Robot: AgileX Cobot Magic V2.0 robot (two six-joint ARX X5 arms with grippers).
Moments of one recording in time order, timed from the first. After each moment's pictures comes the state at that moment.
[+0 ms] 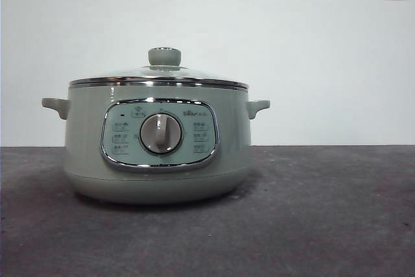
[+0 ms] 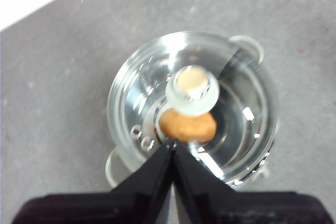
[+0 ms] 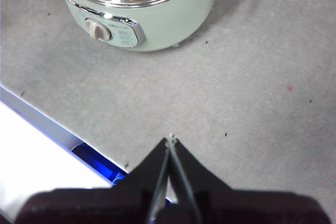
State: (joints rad) left arm -0.41 1.27 1.64 -1.09 0.06 0.17; right arm 0.87 0.91 1.25 -1.23 0.15 0.21
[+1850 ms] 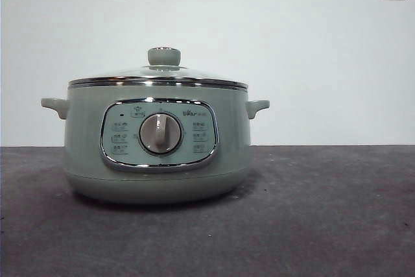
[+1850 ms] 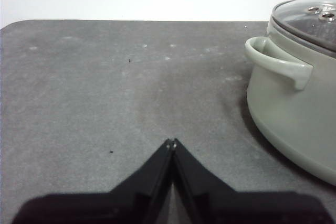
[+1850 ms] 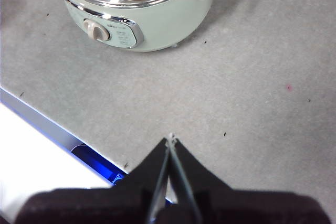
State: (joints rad) left arm -0.04 0.04 0.02 -0.17 -0.04 -0.05; right arm 0.87 0.91 1.25 -1.23 0.15 0.21
